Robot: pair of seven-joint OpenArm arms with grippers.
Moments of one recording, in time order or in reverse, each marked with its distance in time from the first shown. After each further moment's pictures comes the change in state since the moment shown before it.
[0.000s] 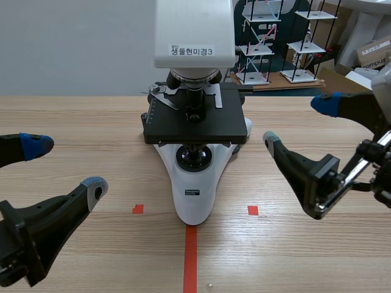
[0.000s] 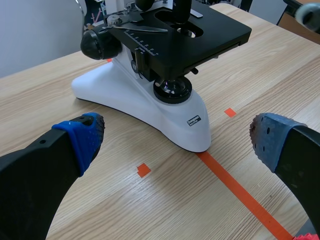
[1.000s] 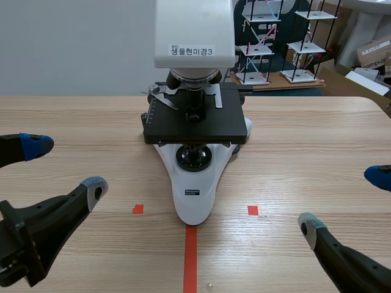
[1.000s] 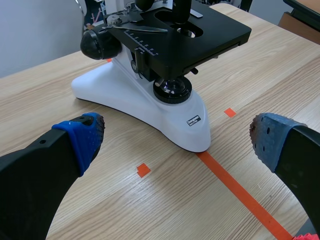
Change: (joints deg) left arm 0.0 0.0 0.0 0.0 0.0 0.0 0.0; right arm -32.8 0.0 12.9 10.8 7.8 -0.2 3.0
